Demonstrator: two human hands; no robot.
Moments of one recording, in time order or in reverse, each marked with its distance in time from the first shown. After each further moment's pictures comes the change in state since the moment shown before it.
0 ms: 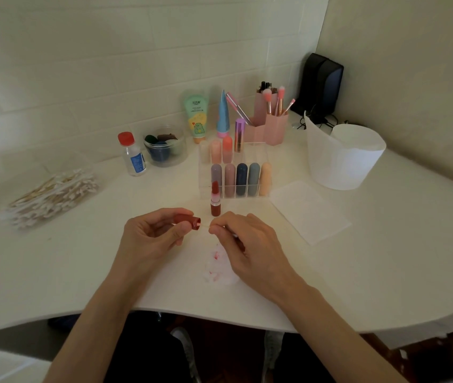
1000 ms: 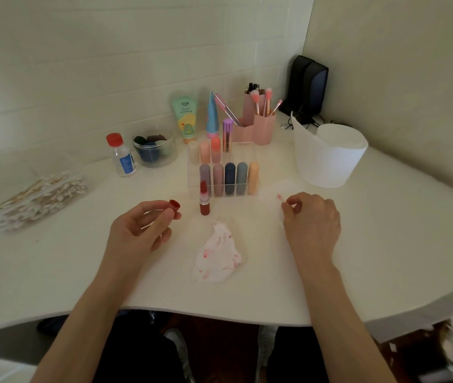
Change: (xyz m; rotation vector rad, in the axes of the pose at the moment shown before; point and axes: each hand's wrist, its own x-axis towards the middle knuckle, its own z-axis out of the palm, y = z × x) left_hand 0.002 -0.003 0.000 -0.071 0.083 -0.058; right_hand -0.002 0.062 -0.057 -0.519 0.296 0.775
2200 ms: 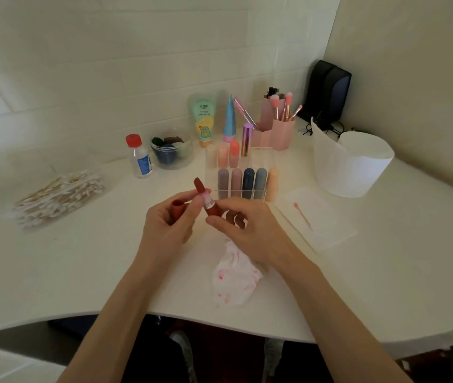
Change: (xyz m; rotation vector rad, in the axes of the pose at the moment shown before) left_hand 0.025 -0.002 0.019 0.015 -0.056 0.181; right_hand -0.023 -0.085 0.018 0.601 -0.635 -0.530
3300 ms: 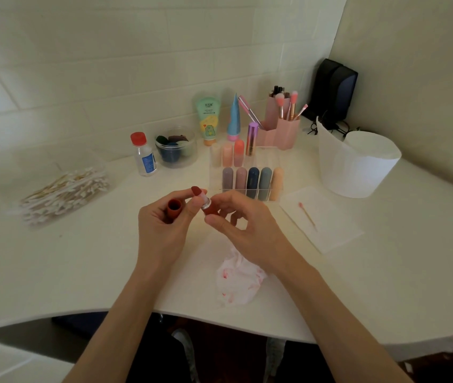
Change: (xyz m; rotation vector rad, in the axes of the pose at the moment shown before) left_hand -0.006 0.004 0.000 0.102 0.209 0.141; right_hand 0.001 -0.001 0.011 0.141 0.011 -0.022
